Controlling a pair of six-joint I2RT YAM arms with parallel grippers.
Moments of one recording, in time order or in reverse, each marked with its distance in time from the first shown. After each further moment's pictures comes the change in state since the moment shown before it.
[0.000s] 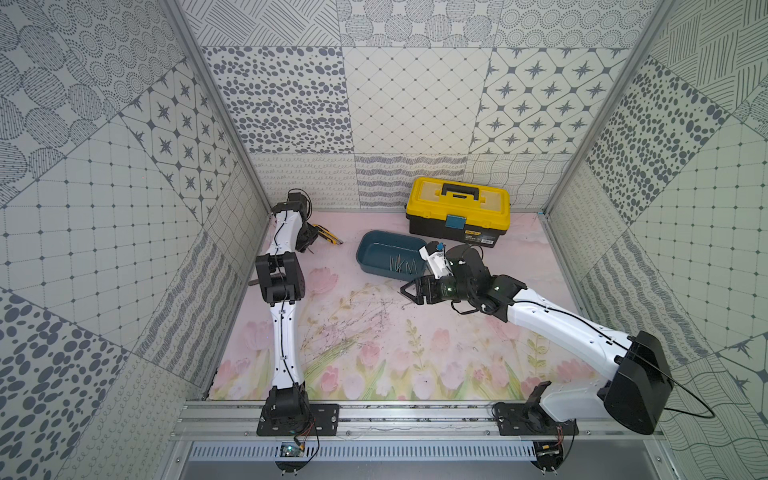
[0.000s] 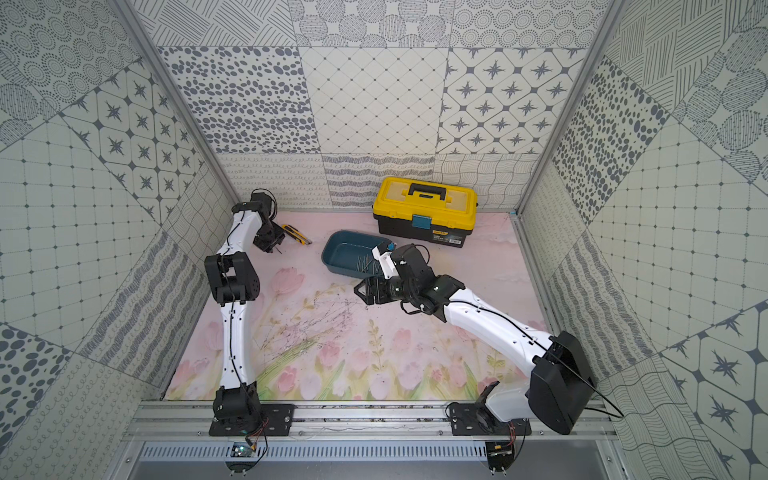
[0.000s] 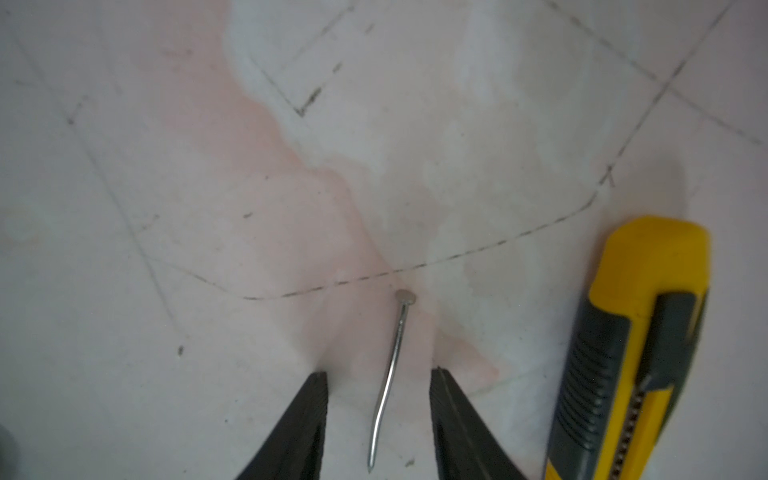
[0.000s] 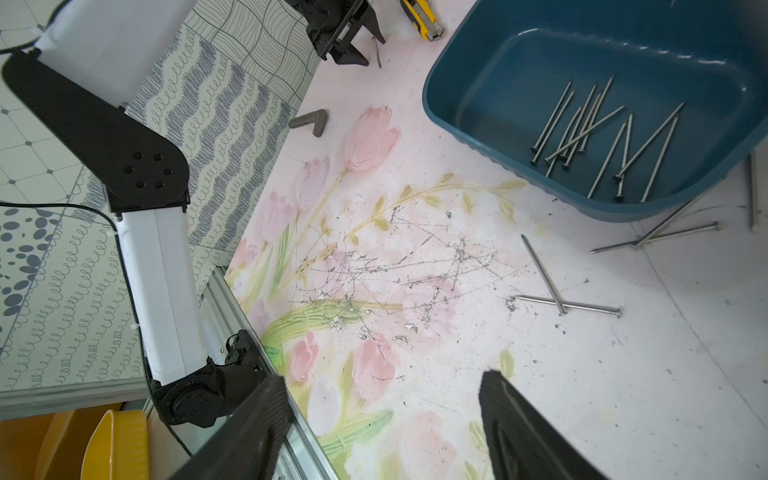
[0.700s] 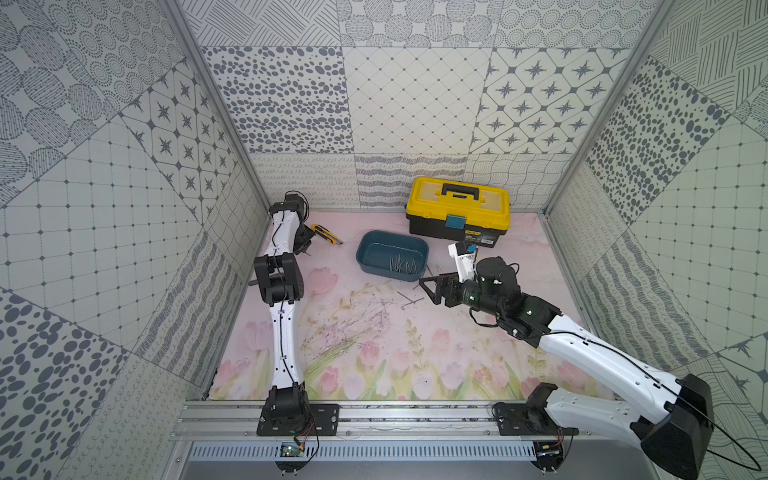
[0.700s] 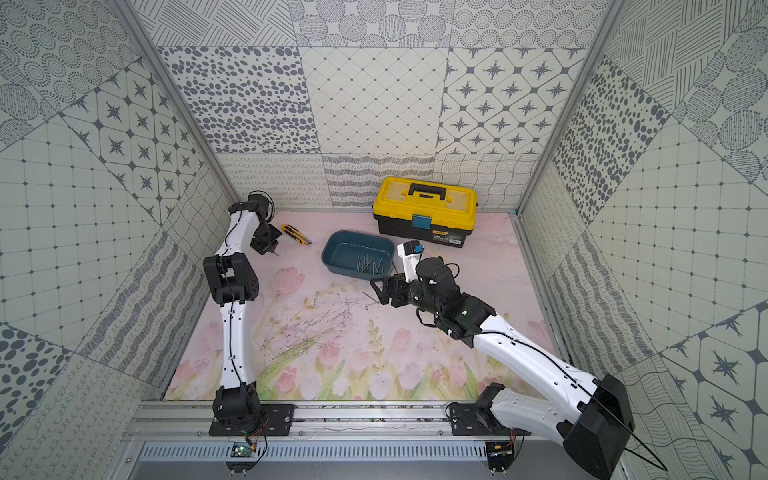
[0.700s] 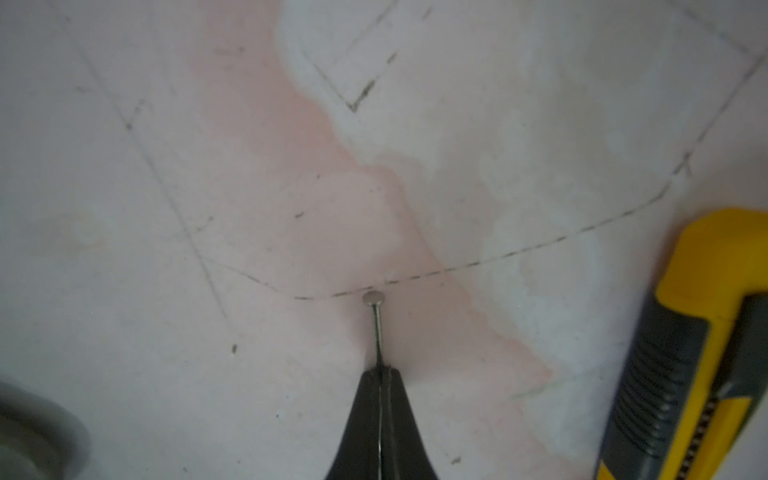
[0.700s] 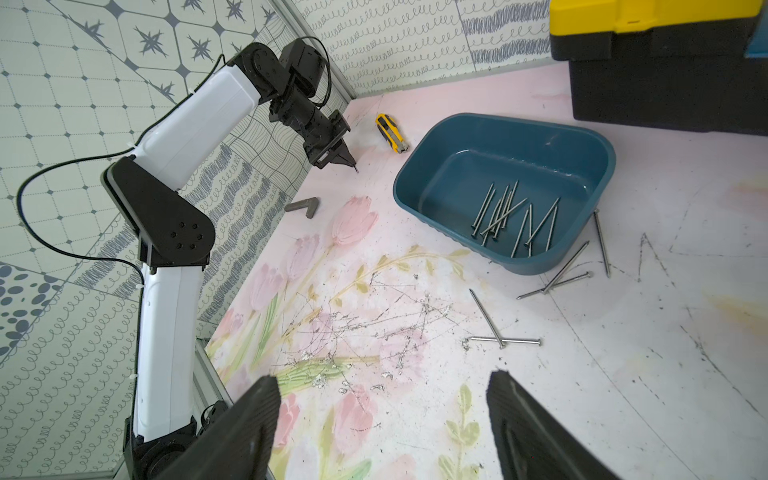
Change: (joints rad) left arm 0.012 0.014 0.028 -0.075 -0.002 0.055; right arm 0.000 -0.251 -0.157 0.105 0.201 0.015
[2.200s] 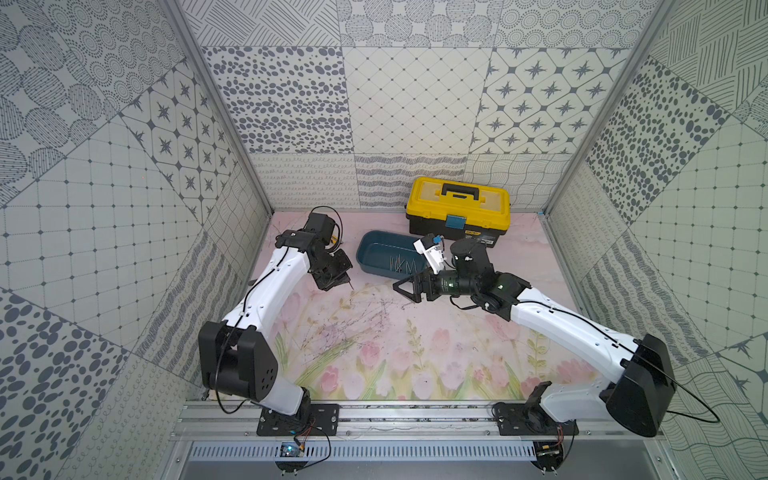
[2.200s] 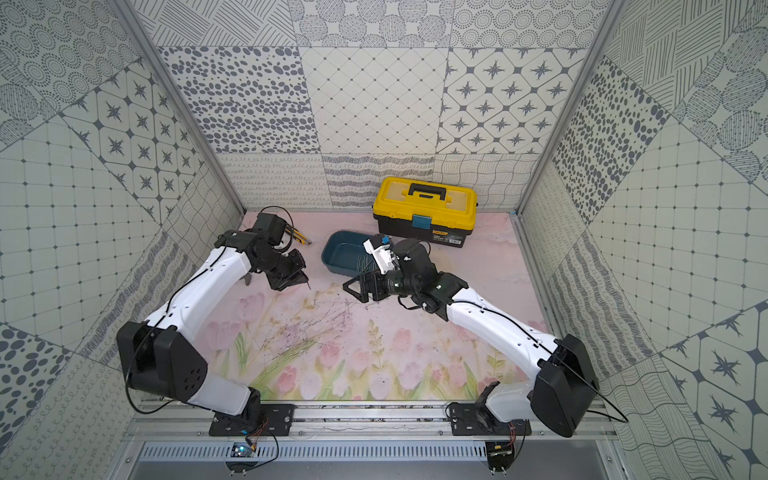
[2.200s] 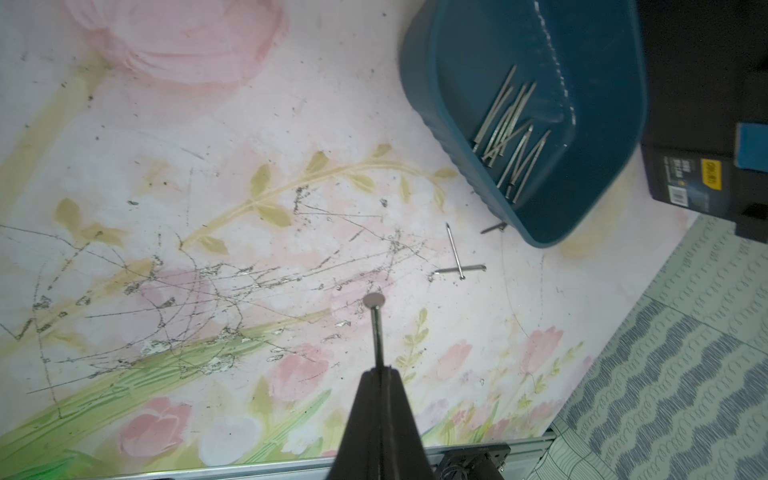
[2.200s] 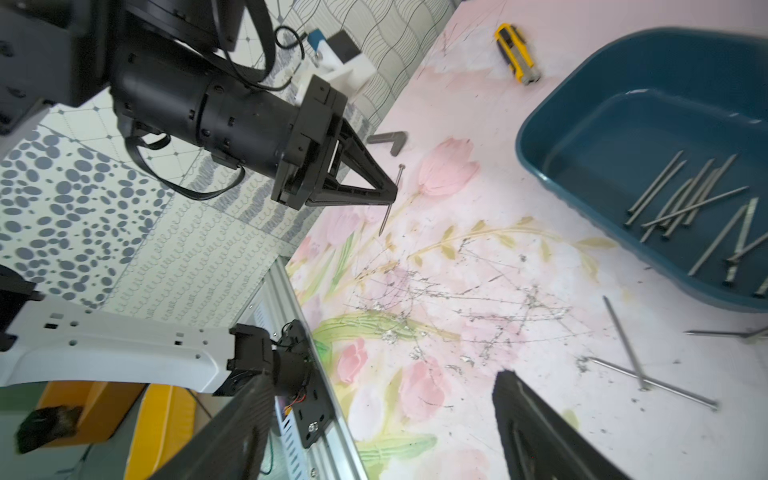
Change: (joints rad) left arm -0.362 -1.180 -1.155 0.174 0.336 0.008; right arm -0.013 0.288 0.227 -0.024 -0.416 -0.052
